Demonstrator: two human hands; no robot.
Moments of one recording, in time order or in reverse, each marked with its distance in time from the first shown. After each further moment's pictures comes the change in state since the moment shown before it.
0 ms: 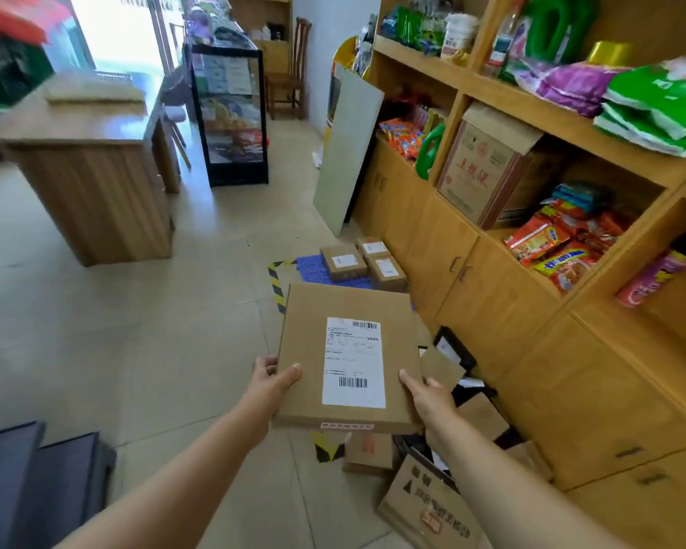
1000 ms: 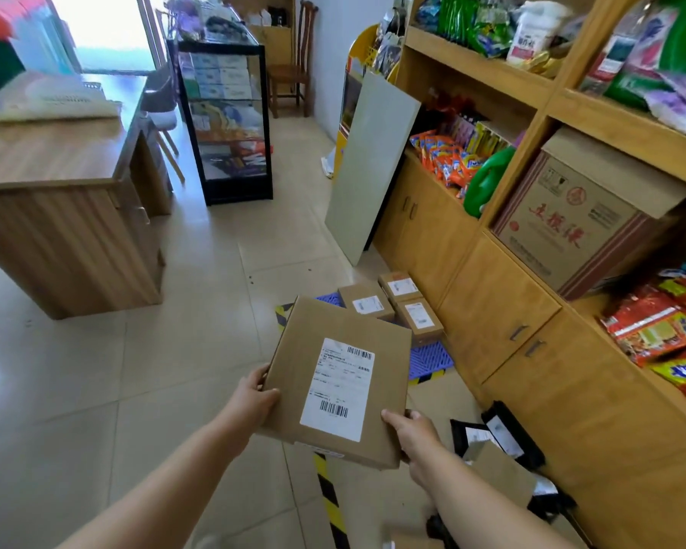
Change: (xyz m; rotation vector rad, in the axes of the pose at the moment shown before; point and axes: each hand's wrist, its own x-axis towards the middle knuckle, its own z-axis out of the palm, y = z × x) left_hand 0.398 0.214 -0.063 0.330 0.034 -0.003; right_hand 0.314 -0.196 0.219 0.096 -0.050 0.177
